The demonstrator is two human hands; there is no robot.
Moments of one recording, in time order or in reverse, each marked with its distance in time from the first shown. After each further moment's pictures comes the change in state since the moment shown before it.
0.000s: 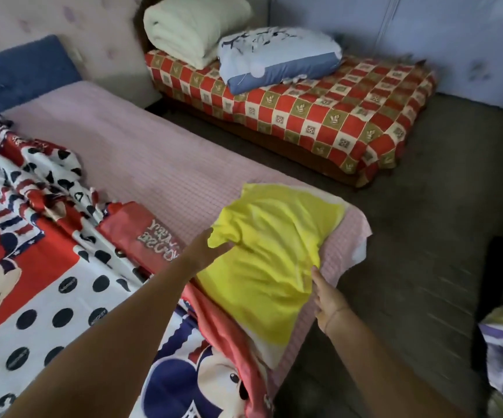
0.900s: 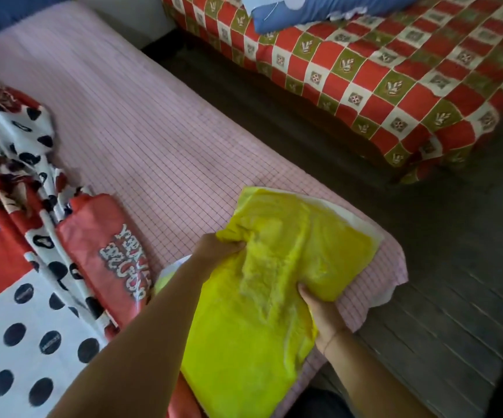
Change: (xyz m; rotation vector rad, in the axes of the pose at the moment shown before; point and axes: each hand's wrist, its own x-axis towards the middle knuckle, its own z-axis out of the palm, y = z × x) left_hand 0.205 0.048 0.053 -0.370 0.074 -0.461; right_hand 0.173 -0.088 0.038 -0.050 -0.122 0.126
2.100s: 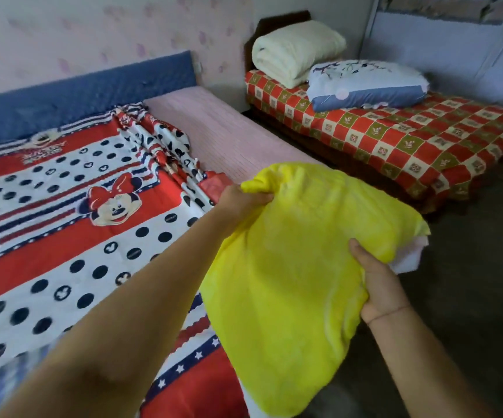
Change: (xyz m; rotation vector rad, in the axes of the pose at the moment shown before) left_hand -0.378 -0.184 -0.192 -0.254 0.128 0.462; right_hand -0.413 0.181 0.022 0.075 -0.259 -0.410
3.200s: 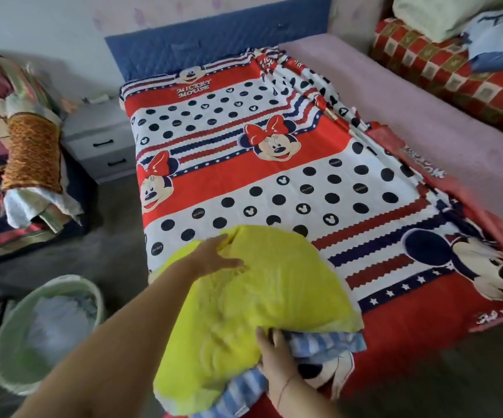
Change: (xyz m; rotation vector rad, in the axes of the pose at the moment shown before) left_hand -0.190 -0.364 -0.545 0.542 -0.103 -0.305; right_hand -0.297 0.547 0.315 -0.659 -0.255 0.463
